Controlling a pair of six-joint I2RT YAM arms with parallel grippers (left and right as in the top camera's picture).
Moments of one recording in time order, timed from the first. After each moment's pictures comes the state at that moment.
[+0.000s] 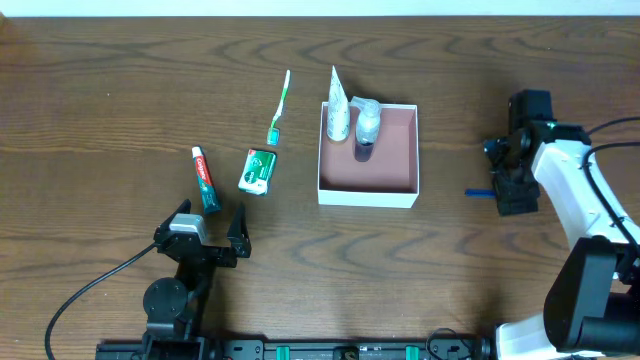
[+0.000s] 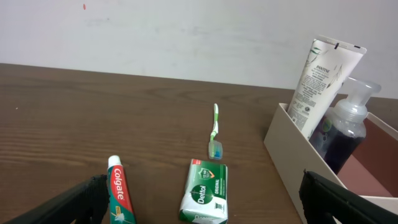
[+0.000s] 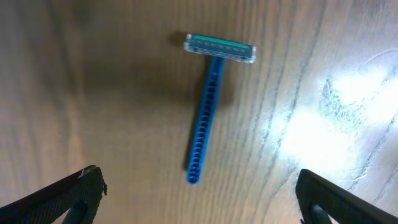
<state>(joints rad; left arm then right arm) -0.08 0.01 0.02 -0.11 0.09 -0.17 -0.07 1.67 1.15 -0.91 0.13 1.40</state>
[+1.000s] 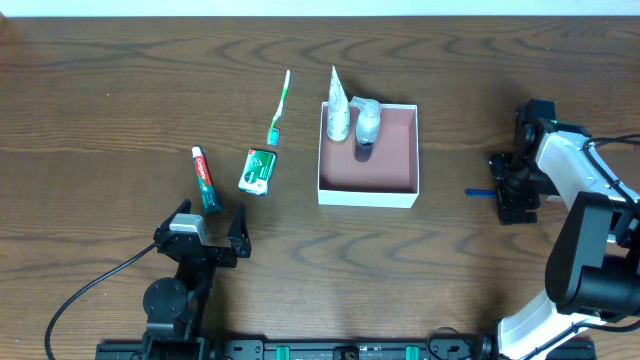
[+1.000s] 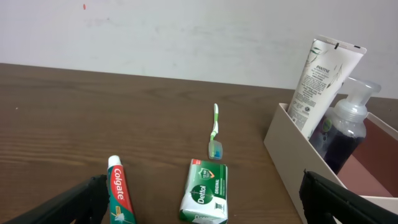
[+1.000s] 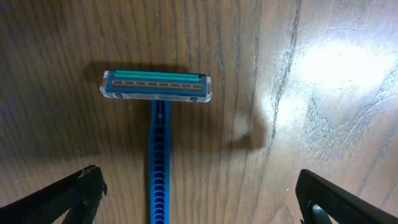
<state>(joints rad) -0.08 0.01 0.02 -0.11 0.09 -0.17 -0.16 1.84 1.16 -0.92 0.08 1.43</state>
